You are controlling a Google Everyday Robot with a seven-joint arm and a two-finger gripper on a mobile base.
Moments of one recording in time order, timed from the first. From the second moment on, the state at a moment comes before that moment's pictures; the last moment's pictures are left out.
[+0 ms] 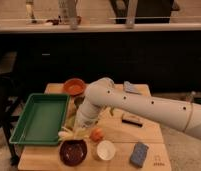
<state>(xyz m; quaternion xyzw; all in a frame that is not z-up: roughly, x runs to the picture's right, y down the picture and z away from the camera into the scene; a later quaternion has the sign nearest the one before) -0.109 0.196 0.648 -0.42 -0.25 0.02 0.87</state>
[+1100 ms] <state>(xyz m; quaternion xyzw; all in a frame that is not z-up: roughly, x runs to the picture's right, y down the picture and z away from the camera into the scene) -0.142 0.258 0.679 -0.49 -0.20 -0.02 0.85</state>
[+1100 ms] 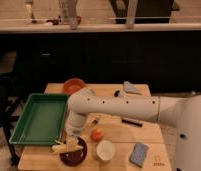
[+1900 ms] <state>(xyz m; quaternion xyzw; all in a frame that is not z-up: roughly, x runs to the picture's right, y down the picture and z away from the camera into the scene) -0.143 0.258 0.679 -0.49 -0.20 -0.02 0.85</state>
